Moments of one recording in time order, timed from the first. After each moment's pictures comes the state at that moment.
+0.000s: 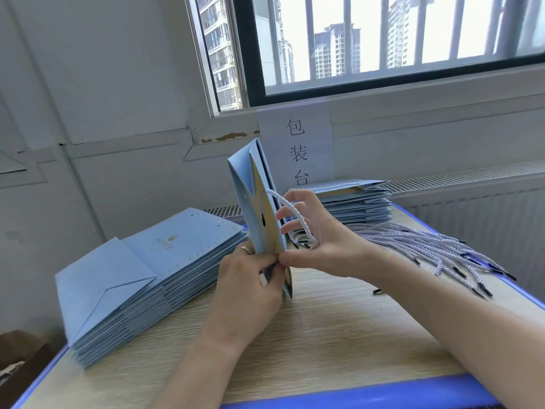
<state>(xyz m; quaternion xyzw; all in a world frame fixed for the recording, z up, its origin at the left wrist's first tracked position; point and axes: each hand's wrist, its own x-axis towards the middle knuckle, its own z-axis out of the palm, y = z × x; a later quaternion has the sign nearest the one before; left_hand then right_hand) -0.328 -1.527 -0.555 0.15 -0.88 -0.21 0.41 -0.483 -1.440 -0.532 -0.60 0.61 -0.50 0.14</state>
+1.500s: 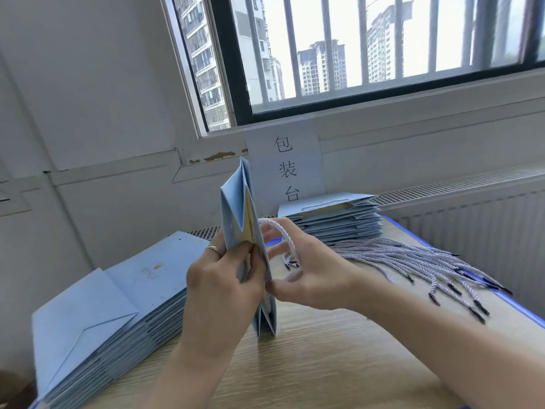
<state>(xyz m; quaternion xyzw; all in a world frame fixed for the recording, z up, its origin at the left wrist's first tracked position) -0.345 -1.540 -0.534 0.10 -0.81 -0.03 0.58 -0.476 -1.444 -0.534 -0.61 0.58 -0.52 0.13</state>
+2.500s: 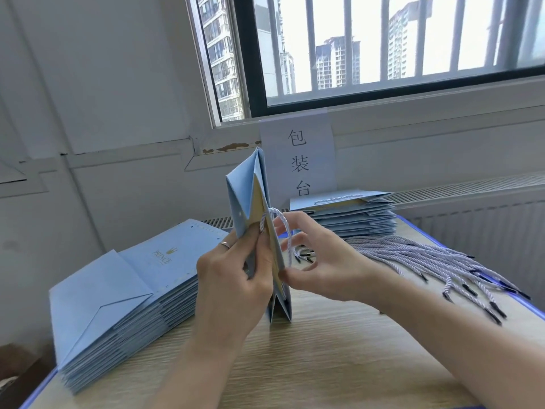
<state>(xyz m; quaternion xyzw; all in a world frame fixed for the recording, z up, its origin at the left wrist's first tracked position) -0.333 -1.528 -0.530 0.10 -0.80 -0.12 0.58 -0.474 -1.442 -0.532 -0.60 0.60 -0.52 0.12</state>
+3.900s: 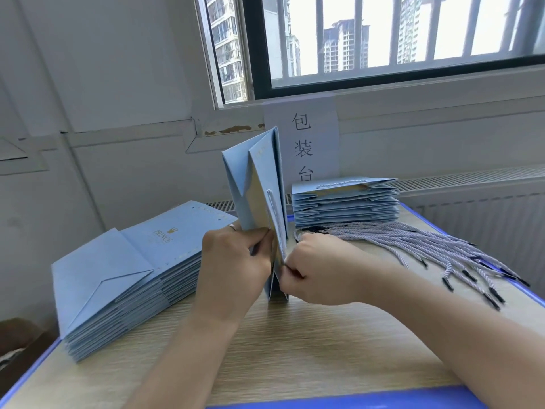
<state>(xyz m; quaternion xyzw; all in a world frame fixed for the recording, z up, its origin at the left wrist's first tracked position) -0.337 -1.544 -0.539 0.12 -0.84 -0.12 0.51 -0.461 -1.444 -0.536 -0.68 0.71 -0.10 -0.15</state>
